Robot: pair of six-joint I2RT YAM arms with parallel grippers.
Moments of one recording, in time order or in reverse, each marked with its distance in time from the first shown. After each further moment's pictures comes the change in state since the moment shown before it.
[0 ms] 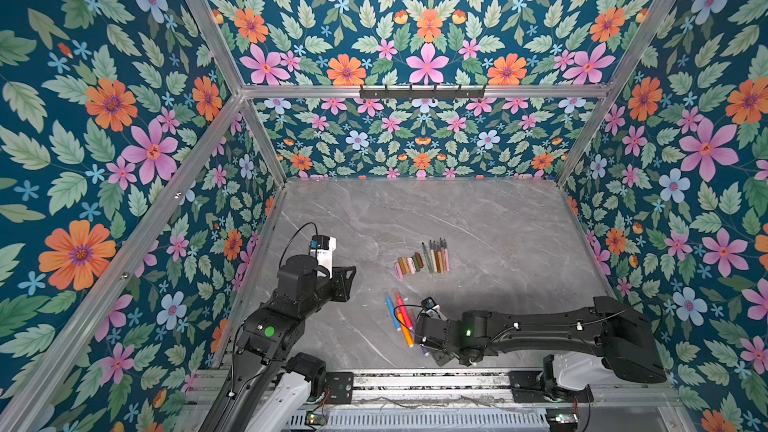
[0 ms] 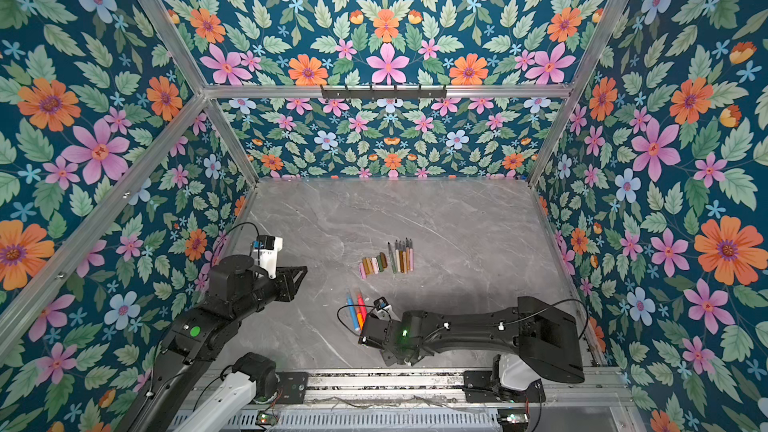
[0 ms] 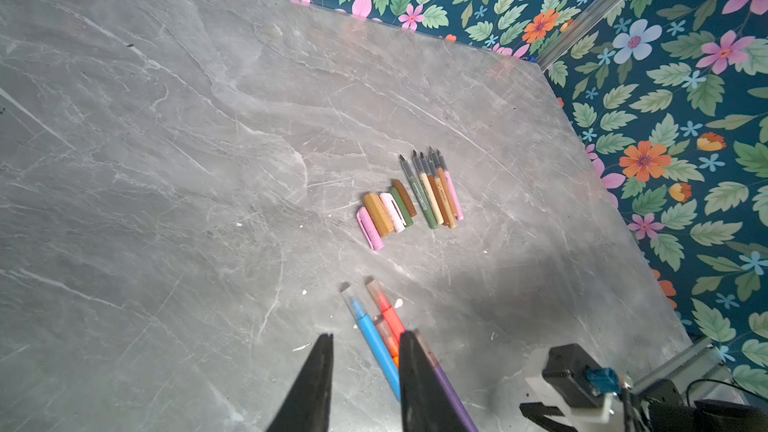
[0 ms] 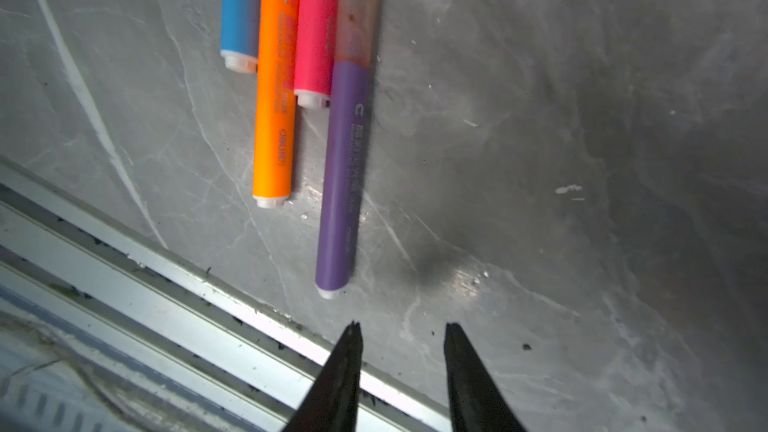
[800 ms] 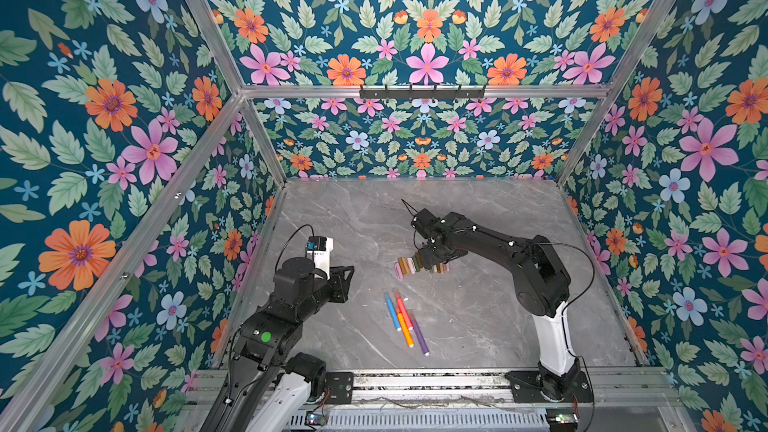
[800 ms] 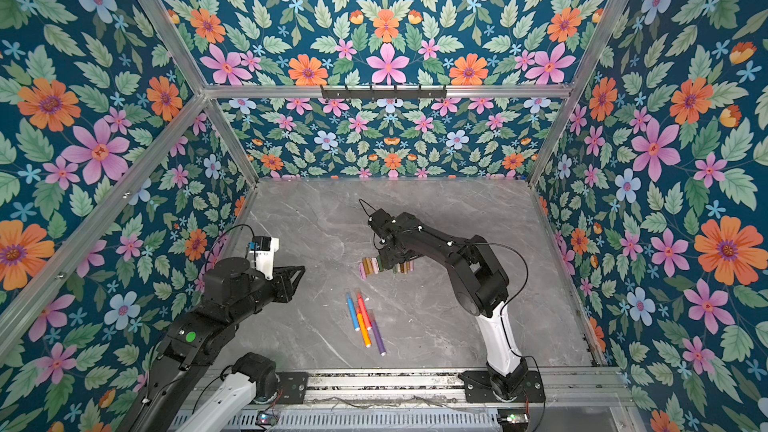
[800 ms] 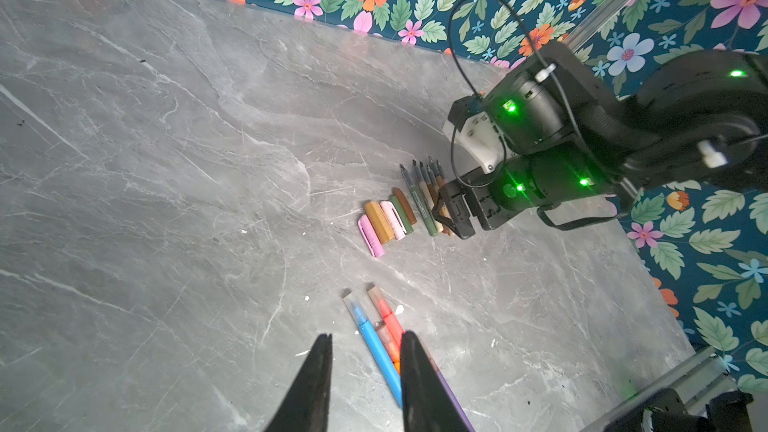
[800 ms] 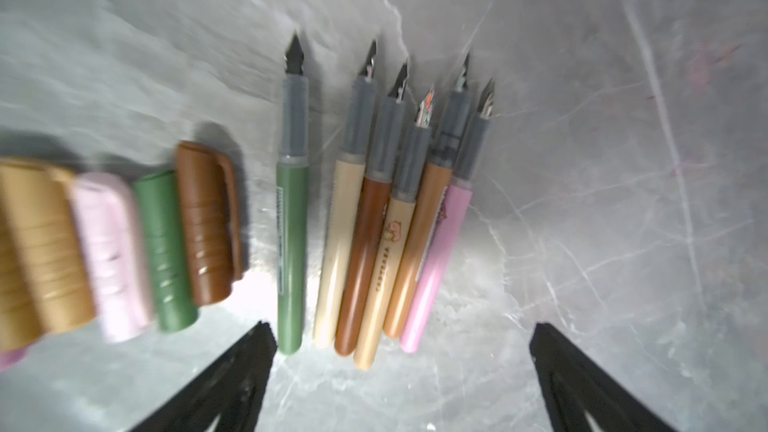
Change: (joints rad) left arm -0.001 -0.034 0.002 0.000 -0.018 0.000; right arm -0.639 0.547 0.741 -0.259 0.087 -0.480
